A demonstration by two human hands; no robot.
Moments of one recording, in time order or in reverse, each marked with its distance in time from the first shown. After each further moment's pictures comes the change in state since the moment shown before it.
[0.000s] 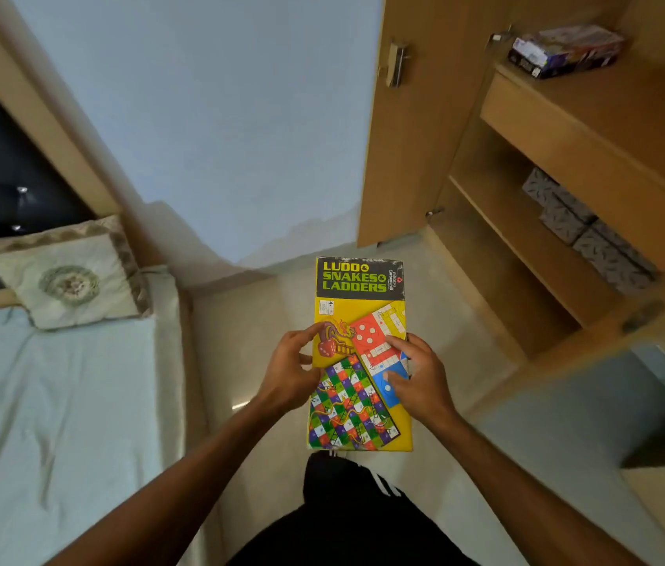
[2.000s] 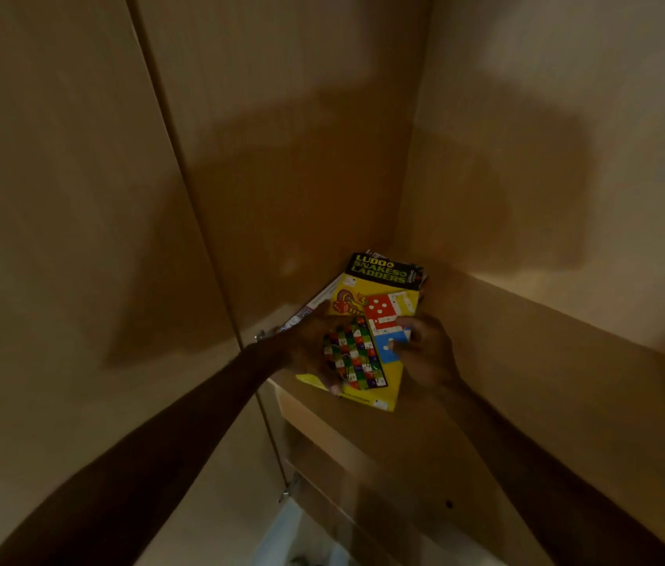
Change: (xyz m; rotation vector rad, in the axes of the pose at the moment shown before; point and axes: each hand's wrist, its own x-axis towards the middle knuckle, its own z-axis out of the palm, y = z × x) left_hand 0.975 0.637 0.324 0.517 -0.878 0.624; right_hand 0.909 0.090 -0.591 0.027 0.702 0.077
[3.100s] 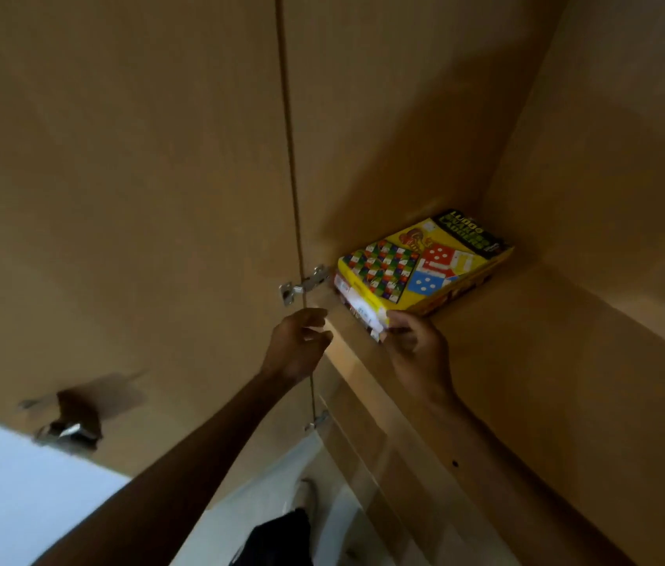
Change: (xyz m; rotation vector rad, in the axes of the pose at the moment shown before) left_hand -0.100 -0.033 0.103 -0.302 0.893 -0.399; right_hand -0.083 -0.020 0.033 0.233 -0.251 -0.082
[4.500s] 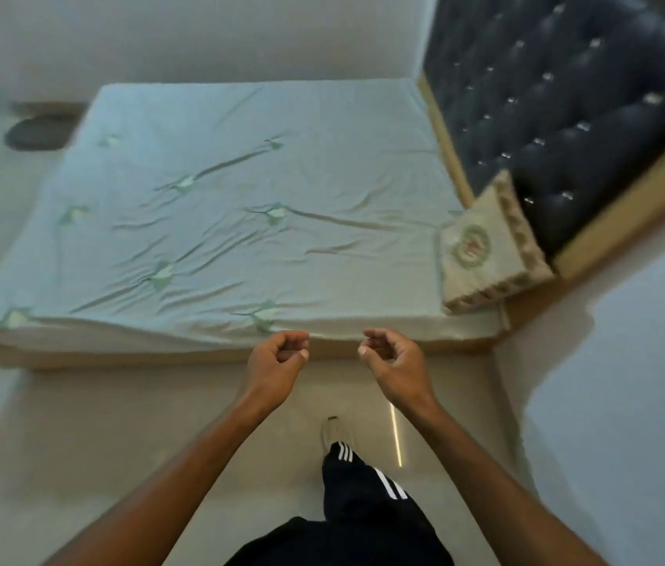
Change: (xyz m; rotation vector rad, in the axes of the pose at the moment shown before) left_hand -0.955 -0.280 -0.284 -0.487 1.939 -1.022; right_hand -0.888 -0.218 0.458 -0.090 -2.190 -0.497
